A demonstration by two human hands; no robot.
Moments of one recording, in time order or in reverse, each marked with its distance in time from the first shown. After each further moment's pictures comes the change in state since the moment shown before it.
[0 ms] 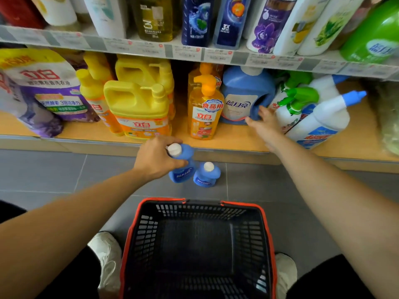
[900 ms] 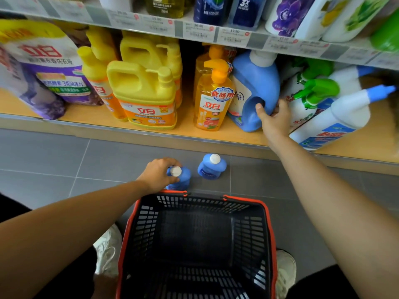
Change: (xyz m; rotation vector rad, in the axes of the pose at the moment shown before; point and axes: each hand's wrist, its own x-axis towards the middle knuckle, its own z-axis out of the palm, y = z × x) left_hand -0.034 -0.067 0.054 0.062 -0.327 -0.113; right_hand -0.001 0.017 0.015 0.040 0.262 -0.175
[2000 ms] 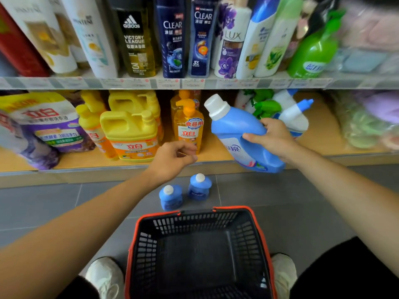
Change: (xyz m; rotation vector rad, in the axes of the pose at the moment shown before) left_hand -0.014 0.146 -0.083 -0.441 0.098 0.228; right_hand -0.050 -0.065 -0.115 -0.171 -0.264 -0.150
